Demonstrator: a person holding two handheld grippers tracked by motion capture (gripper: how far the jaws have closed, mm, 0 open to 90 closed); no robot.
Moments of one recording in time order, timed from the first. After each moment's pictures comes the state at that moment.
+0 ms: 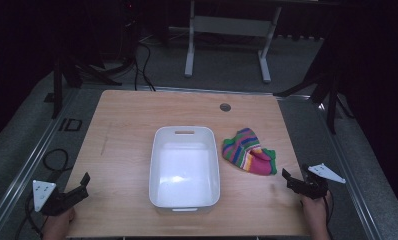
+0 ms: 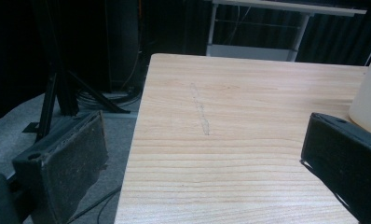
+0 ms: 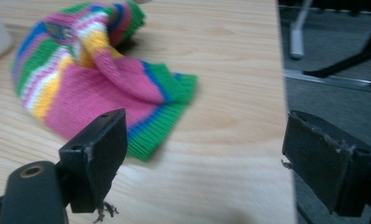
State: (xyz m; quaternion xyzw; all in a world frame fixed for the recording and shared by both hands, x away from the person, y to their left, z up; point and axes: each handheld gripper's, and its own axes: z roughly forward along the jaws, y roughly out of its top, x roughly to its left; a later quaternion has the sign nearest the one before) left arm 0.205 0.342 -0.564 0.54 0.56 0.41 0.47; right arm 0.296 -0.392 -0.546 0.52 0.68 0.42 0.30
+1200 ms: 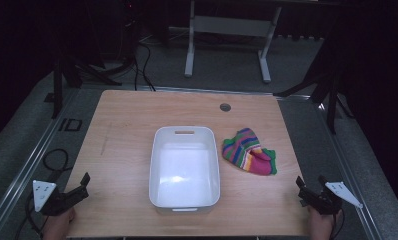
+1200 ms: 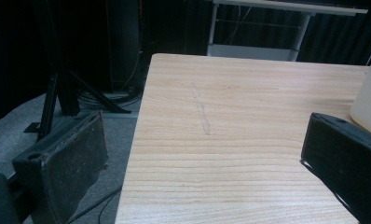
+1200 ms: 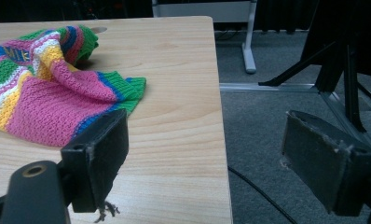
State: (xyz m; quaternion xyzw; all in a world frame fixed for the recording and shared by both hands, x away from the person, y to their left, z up) left arm 0.204 0.342 -0.564 0.54 0.56 0.42 0.47; right arm 0.255 -0.414 -0.555 0.56 0.61 0.44 0.36
